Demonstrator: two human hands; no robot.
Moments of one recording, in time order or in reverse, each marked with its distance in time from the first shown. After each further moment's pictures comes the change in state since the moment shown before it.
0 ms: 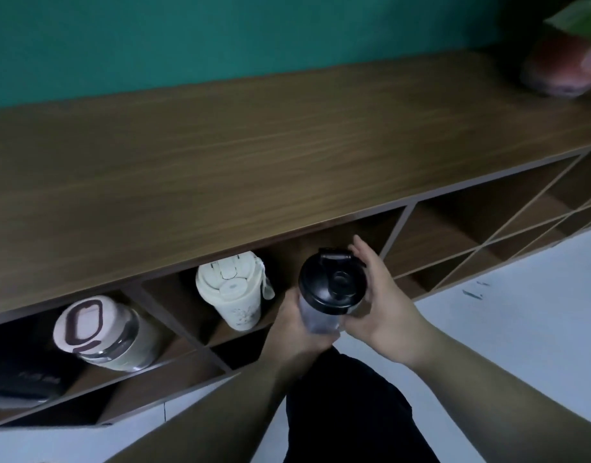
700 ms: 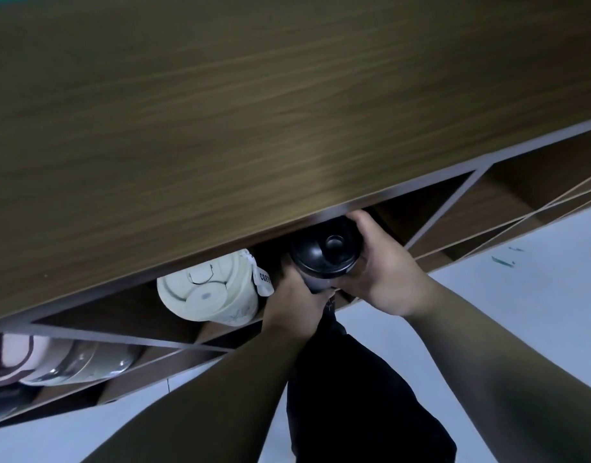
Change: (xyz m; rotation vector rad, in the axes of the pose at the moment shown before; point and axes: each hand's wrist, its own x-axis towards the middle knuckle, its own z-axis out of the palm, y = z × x) left_hand 0.070 -0.027 0.014 0.263 0.166 -0.152; right_hand 0.088 0.058 0.015 0.089 -0.008 0.030
